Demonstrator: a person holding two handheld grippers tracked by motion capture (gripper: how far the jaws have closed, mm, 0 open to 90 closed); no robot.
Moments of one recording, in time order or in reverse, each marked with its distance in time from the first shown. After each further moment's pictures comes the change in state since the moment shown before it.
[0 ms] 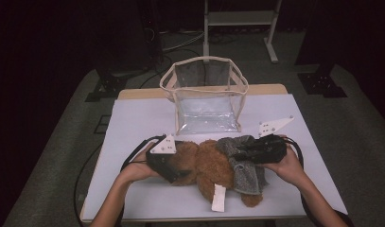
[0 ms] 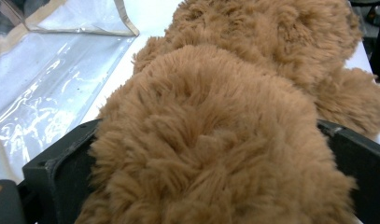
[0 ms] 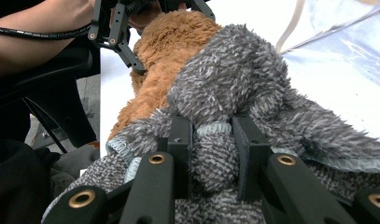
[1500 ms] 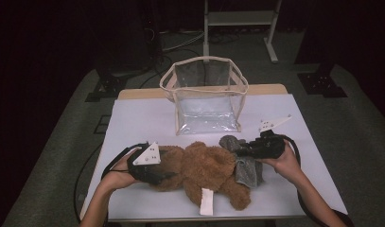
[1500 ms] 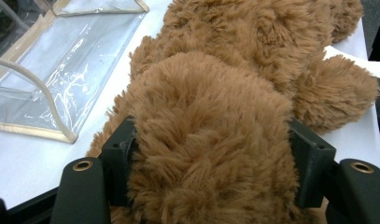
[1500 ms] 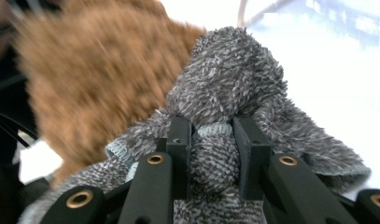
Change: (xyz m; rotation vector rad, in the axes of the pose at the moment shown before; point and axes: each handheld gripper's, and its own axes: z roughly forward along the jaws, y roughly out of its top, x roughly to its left) left arm -0.022 -0.011 -0.052 0.087 0.084 0.078; right arm -0.035 -0.018 0.009 -0.002 -0.032 0.119
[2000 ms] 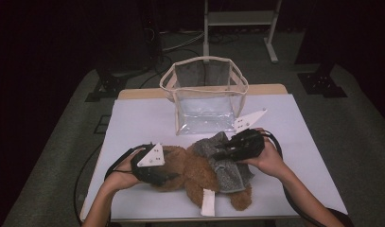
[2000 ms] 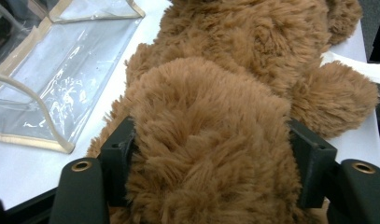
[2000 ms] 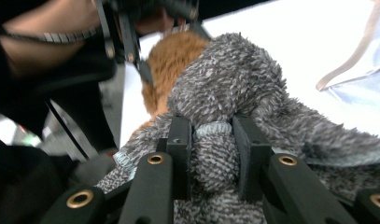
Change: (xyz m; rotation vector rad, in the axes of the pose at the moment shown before) left arm -0.003 0.006 0.004 0.003 0.003 0.022; right arm 0.063 0.059 0.034 0.077 0.118 -0.212
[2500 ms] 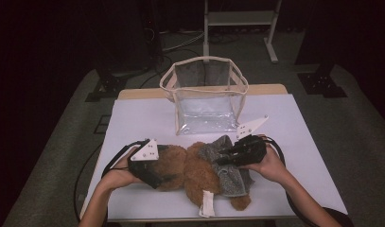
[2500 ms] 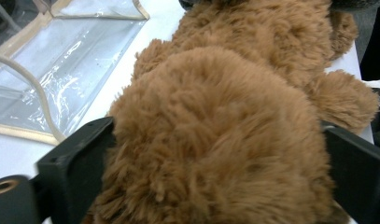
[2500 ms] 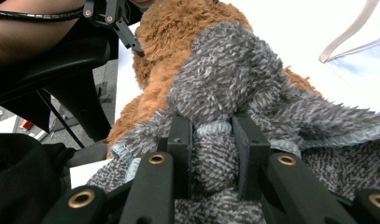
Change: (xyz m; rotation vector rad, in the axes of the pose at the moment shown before) left arm 0.014 -0.015 0.002 -0.059 -0.041 -0.099; right arm -0.007 -0.027 0.002 -0.003 0.007 0.047
